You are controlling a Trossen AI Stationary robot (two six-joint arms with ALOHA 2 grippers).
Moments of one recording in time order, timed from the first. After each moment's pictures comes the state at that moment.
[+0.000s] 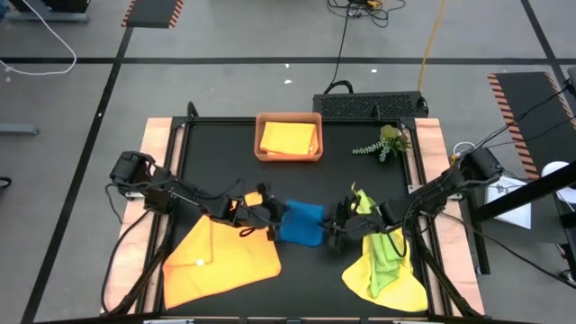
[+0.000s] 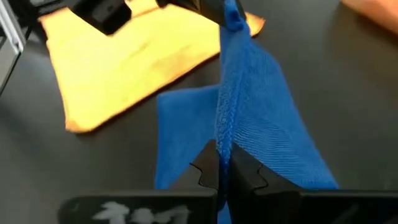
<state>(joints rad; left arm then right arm) -0.26 1.69 0.86 0.18 -0.52 -0.06 0.42 1.47 0.60 0.20 0.44 0.59</state>
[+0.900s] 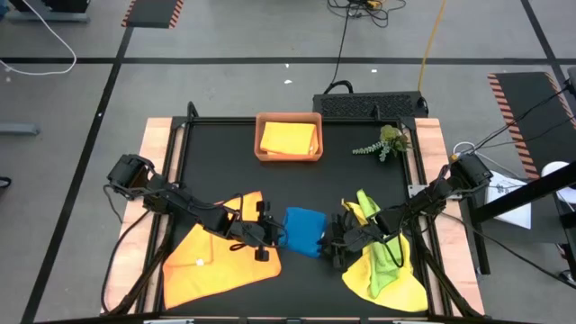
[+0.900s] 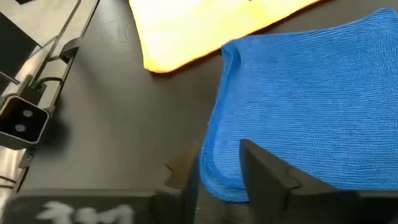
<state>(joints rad) -0.38 1.69 0.86 0.12 -0.39 -0.09 0.47 1.61 0.60 0.37 0.23 0.54</state>
